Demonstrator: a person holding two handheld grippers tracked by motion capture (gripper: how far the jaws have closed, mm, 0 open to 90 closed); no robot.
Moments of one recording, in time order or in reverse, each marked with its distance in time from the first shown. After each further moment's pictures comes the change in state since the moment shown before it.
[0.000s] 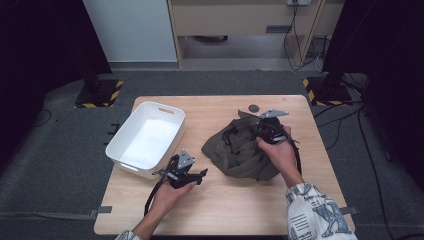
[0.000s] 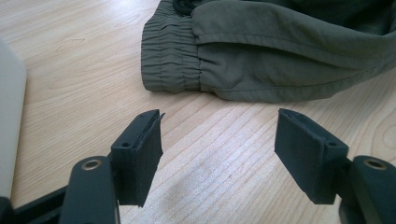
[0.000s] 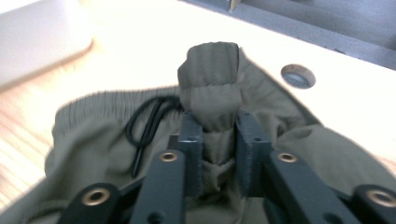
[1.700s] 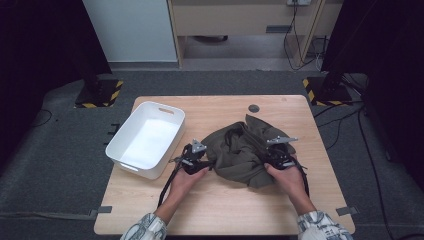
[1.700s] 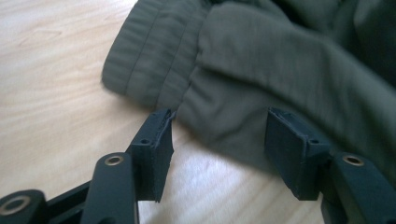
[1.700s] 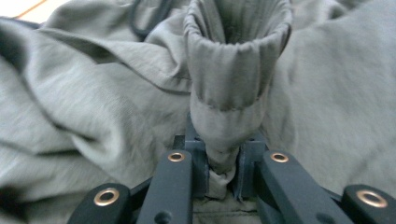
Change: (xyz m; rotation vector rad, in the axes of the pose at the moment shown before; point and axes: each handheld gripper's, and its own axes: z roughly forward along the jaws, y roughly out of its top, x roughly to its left) left arm 0.011 0.022 0.064 0.046 0.018 -0.098; right arm -0.002 -0.094 0.001 0.125 0.128 0.131
